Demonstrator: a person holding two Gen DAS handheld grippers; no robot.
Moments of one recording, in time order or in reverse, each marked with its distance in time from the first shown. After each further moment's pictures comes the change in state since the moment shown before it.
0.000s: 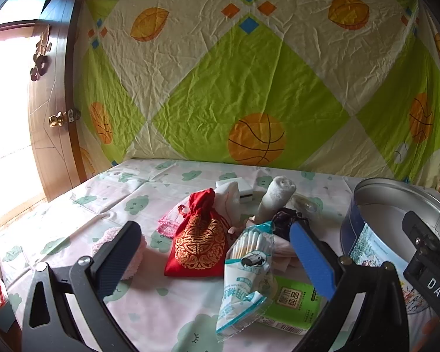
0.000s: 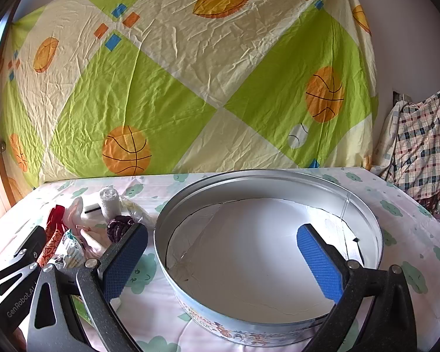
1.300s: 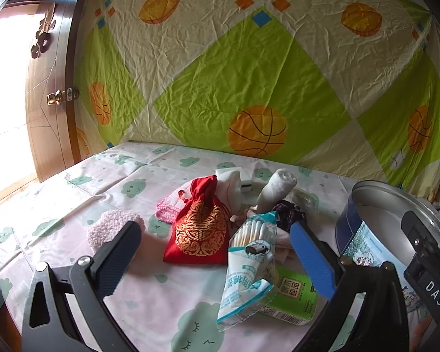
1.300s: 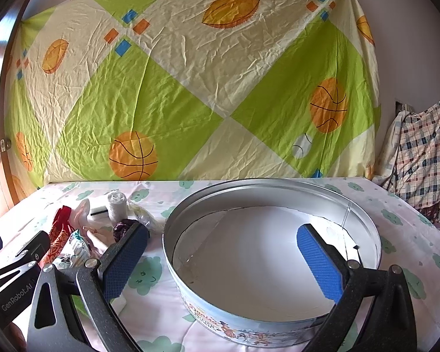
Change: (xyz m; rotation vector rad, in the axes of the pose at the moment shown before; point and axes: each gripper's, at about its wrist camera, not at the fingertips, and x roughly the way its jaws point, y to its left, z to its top) left arm 0.004 0.018 -0.007 -0.080 0.059 -0.050; right arm -0.009 0.005 0.000 -0.032 -0.049 0.016
